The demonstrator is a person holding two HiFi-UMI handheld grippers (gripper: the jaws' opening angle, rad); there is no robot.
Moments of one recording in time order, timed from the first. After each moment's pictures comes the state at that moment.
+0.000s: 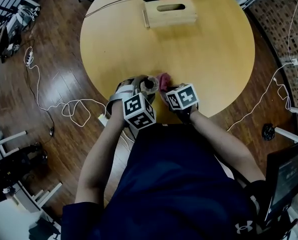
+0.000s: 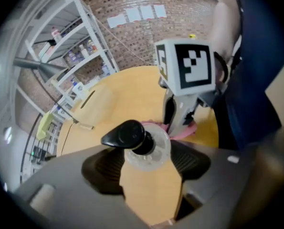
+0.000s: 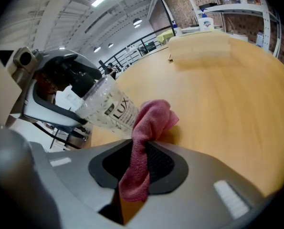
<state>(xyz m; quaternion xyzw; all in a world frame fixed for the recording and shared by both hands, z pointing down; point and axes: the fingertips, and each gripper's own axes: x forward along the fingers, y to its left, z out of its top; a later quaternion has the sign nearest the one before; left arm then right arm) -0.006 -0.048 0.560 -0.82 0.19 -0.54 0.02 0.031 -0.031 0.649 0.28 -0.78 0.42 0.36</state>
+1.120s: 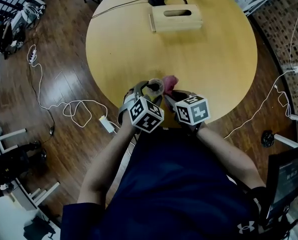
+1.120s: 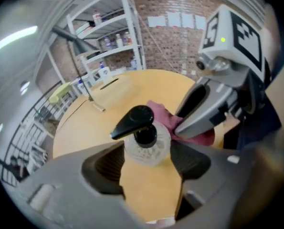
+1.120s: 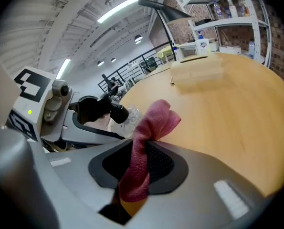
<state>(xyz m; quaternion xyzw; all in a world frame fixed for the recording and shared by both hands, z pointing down) -0.014 -0.052 0.562 -0.81 0.32 -0.47 -0.12 0.026 -0.036 0.574 0.32 -0.82 0.40 0.28</state>
